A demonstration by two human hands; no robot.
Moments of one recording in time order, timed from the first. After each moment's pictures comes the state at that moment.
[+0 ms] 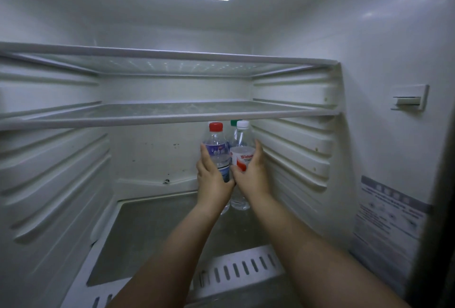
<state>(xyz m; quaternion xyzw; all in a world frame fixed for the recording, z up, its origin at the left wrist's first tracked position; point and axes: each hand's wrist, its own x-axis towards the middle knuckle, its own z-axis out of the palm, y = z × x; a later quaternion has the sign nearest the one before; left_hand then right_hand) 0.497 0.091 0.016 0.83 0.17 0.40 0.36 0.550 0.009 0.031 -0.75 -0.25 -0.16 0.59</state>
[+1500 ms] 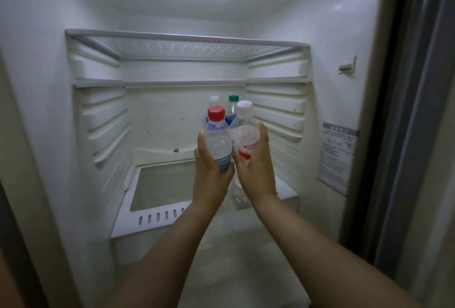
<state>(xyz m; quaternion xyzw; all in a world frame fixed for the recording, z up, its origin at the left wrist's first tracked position) 0.359 0.039 -0.010 0.78 0.02 0.53 0.33 0.397 -0.055 0.007 -0.71 -0.31 -0.28 0.57</state>
